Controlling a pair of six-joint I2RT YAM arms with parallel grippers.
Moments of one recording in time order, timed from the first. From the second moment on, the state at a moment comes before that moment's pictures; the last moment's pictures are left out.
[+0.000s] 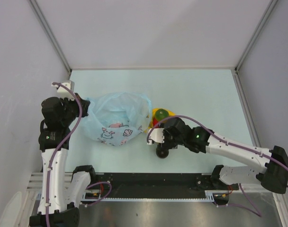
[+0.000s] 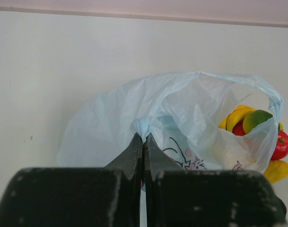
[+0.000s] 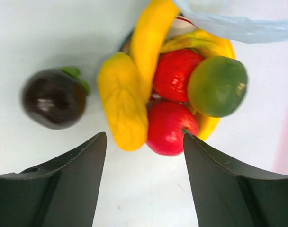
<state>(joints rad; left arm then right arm) 0.11 0.77 1.00 -0.54 0.32 -0.11 1.04 1.16 0.89 -0.53 0.13 -0.70</state>
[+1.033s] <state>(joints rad) 0.11 0.75 0.99 -0.55 0.33 -0.12 1.00 1.39 0.90 -0.65 -0.31 -0.86</state>
